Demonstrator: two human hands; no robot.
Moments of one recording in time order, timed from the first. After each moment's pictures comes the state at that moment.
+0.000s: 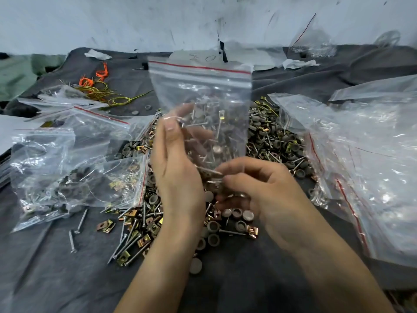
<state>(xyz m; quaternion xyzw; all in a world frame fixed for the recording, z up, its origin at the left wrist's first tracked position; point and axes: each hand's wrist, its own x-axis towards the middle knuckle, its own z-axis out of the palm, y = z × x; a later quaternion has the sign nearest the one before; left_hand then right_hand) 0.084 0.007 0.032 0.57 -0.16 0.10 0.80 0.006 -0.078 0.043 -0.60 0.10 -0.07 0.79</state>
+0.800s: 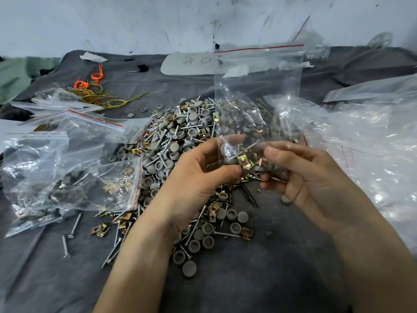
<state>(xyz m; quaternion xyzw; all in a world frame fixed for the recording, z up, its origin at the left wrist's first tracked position) 0.093 0.016 0.027 0.58 -0.30 -0.27 0.71 -0.003 -0.134 0.047 -0.56 0.12 -0.13 0.81</state>
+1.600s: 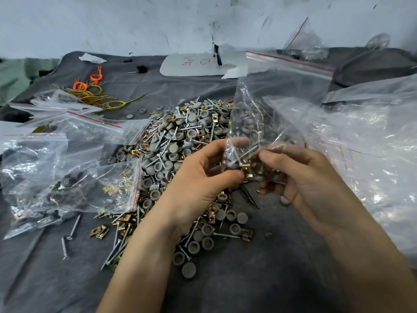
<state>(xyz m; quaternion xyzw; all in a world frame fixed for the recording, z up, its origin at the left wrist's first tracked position) 0.090 0.014 0.030 0.59 -0.31 -0.26 0.70 -0.001 -0.129 0.043 -0.62 0.12 -0.15 0.76</state>
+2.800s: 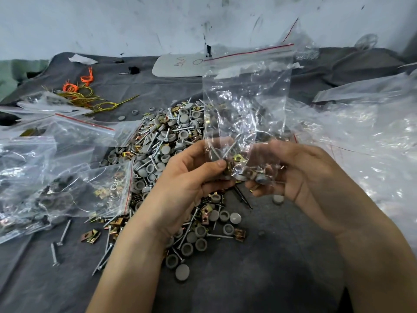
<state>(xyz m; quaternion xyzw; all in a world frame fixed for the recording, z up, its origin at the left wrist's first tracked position) 0.092 0.016 0.031 0.53 -0.24 -0.32 0.75 -0.013 -0.141 0.052 -0.62 0.06 -0.10 0.78</state>
